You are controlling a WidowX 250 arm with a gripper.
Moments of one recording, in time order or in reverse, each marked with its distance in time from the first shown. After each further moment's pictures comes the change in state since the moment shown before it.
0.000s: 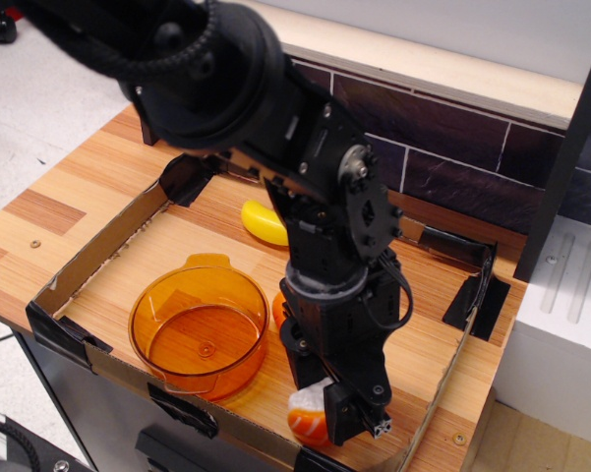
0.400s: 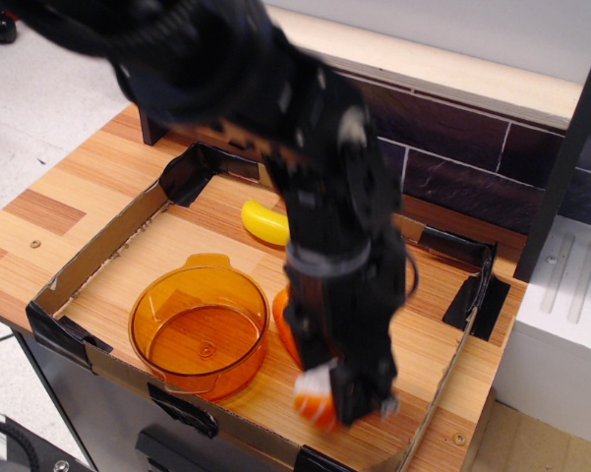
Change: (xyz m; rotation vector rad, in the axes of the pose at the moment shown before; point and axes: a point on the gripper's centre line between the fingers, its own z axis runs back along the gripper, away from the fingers) arm 0.007 0.006 0.028 -0.021 -0.059 0.036
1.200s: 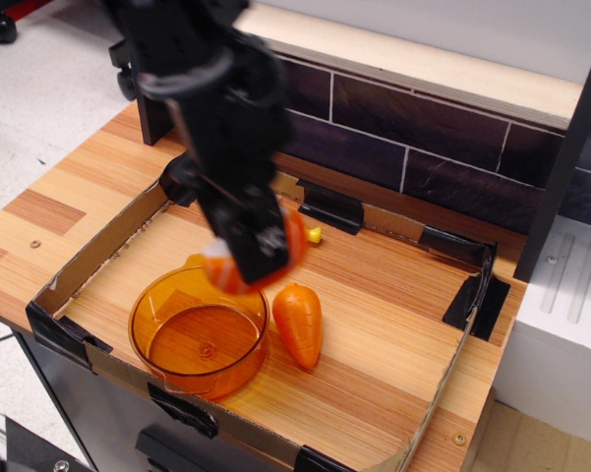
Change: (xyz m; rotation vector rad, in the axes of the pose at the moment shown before) arm -0.024 0.058 0.074 -0.035 -0.091 -0.008
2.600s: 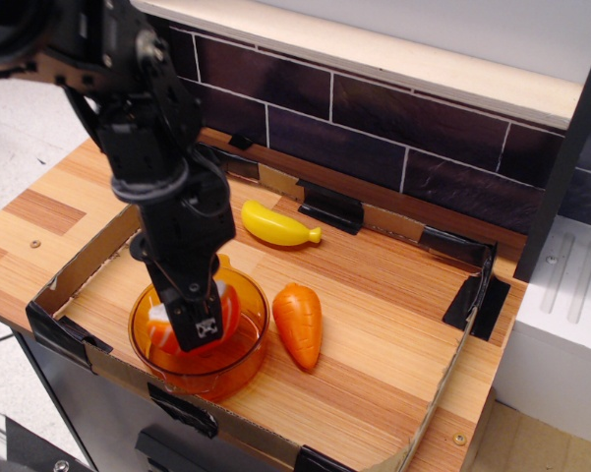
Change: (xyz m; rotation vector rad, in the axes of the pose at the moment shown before) arm -0.036 0.030 -0.060 0.100 0.128 -0.057
